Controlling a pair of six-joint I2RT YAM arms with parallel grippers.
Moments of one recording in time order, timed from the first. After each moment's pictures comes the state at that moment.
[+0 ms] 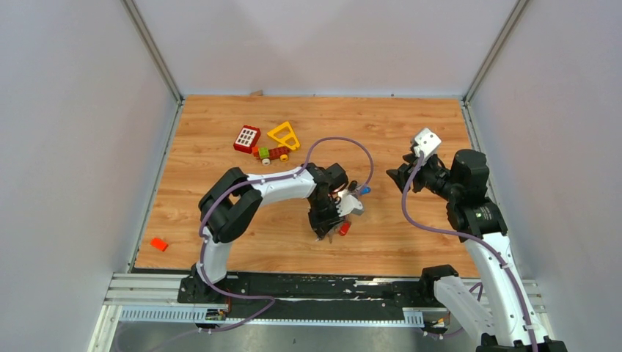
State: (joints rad) left arm -0.92 2.00 1.38 -0.85 0.44 0.42; right arm 0.15 0.77 0.88 -0.41 -0.52 -0.34
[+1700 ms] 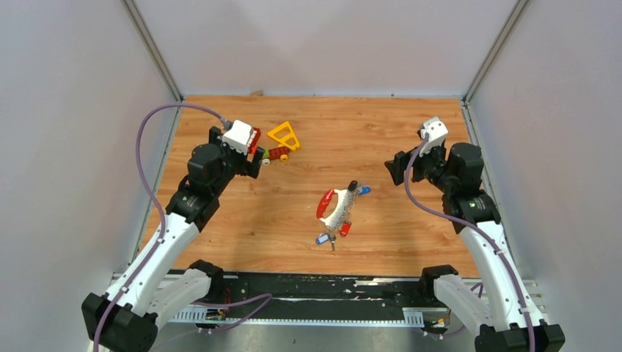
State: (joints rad) left arm -0.38 0.92 0.84 -0.15 -0.06 0.21; right arm 0.14 0.86 0.88 -0.32 -0.36 -0.15
